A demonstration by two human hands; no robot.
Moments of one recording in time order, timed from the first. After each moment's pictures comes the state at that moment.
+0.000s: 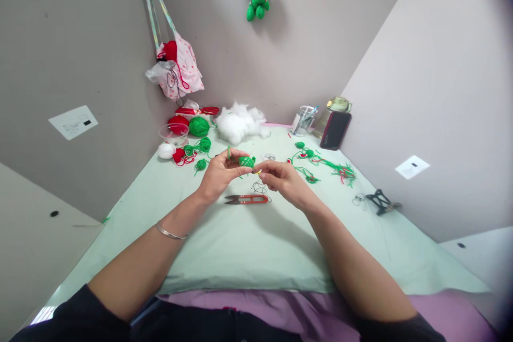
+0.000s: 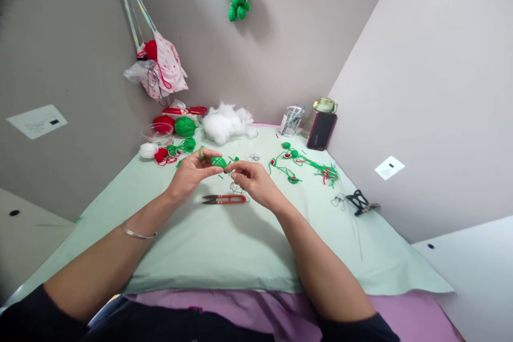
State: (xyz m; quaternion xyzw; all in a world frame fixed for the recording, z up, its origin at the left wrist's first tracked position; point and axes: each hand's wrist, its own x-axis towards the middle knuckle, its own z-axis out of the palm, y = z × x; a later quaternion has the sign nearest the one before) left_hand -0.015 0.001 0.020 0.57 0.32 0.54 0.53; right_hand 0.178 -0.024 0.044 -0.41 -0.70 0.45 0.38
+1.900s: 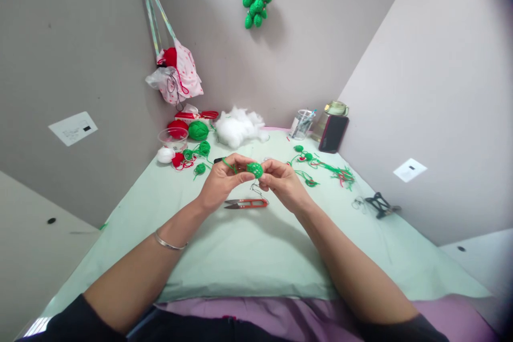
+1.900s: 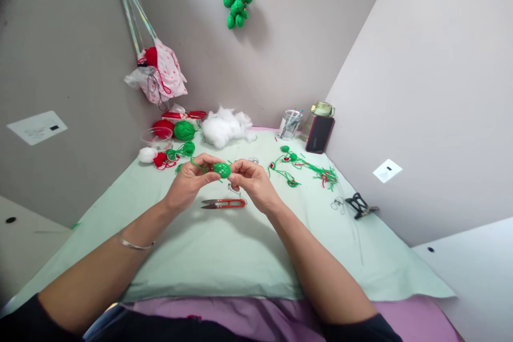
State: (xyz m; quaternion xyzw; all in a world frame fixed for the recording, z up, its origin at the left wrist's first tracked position) left_hand -0.013 -0.012 0.035 0.60 0.24 0.54 0.53; right_hand 0.173 -0.013 0.028 -0.29 -0.58 0.58 0.49
